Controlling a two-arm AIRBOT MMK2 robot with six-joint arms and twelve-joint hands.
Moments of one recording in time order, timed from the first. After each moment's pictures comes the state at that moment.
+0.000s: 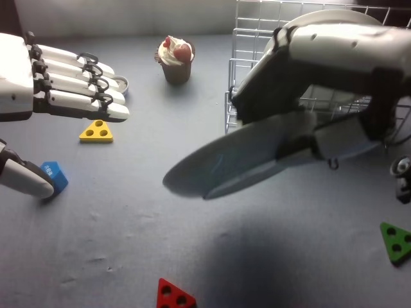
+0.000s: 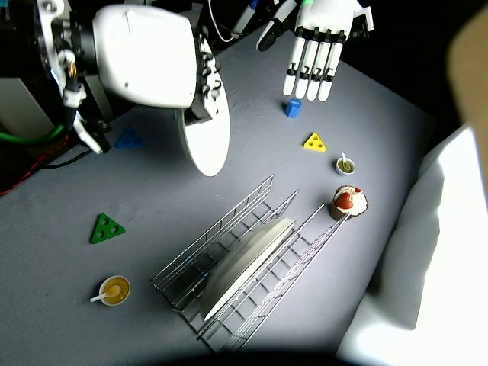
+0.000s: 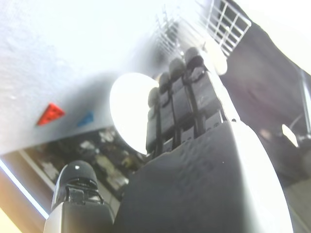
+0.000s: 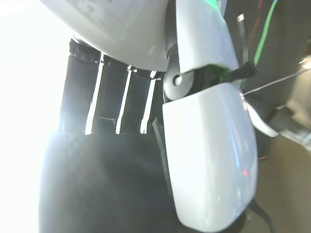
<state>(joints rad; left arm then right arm) 0.48 -0.94 1.60 1.25 -1.14 0.06 -0.16 -0.85 0.79 -0.22 0.20 -0.37</state>
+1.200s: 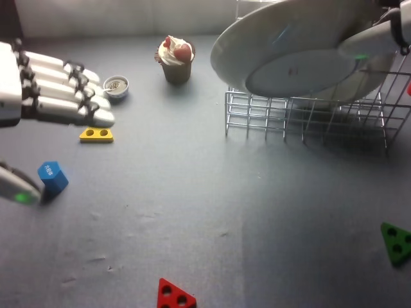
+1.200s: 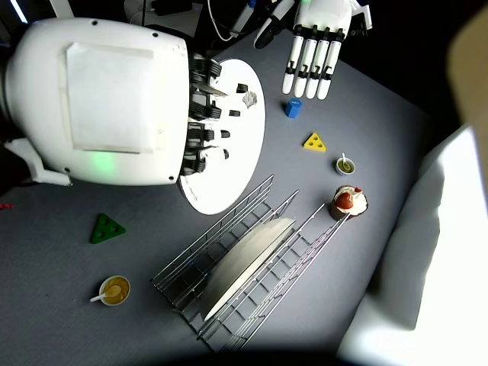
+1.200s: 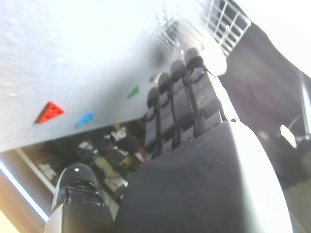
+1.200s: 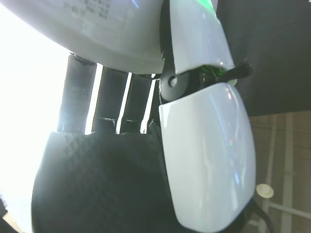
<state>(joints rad) 0.51 -0.92 1.58 1.24 -1.13 0.06 -0.04 -0.78 1.00 -0.78 0.23 0.56</state>
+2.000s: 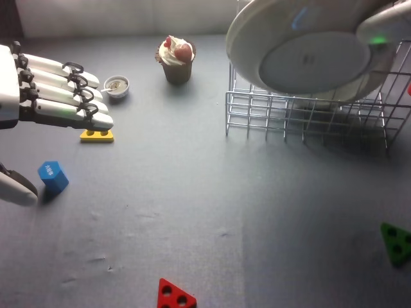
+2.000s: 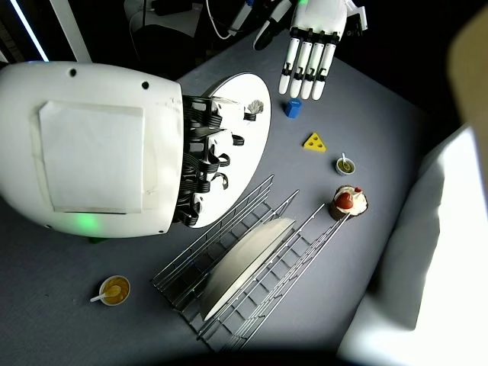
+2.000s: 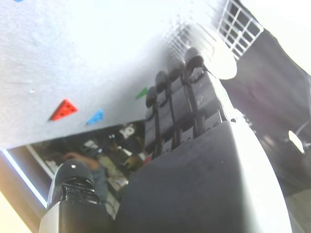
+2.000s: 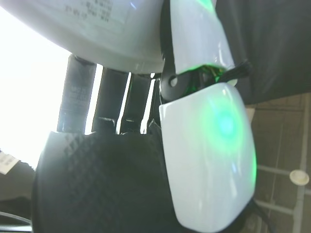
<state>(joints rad) 0.53 -0.91 1.57 1.23 -1.13 0.06 -0.06 -0.79 1.10 -0.90 0.26 0.83</state>
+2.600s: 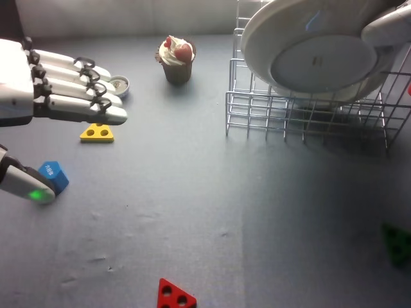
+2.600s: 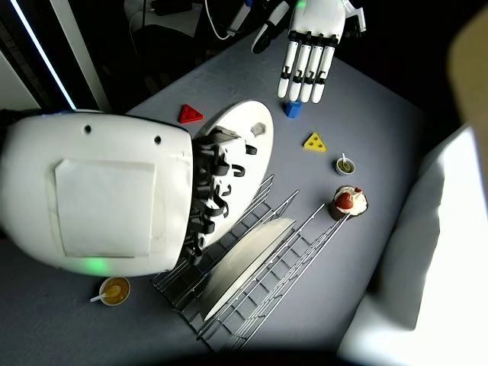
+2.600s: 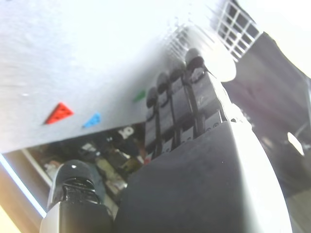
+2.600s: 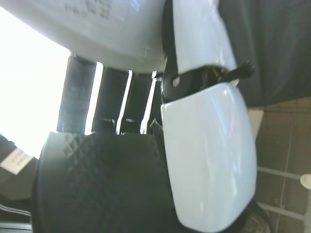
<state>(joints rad) 0.51 -0.91 1.54 1.23 -1.10 0.07 -0.09 -0.83 1.18 -0.90 0.28 0.86</state>
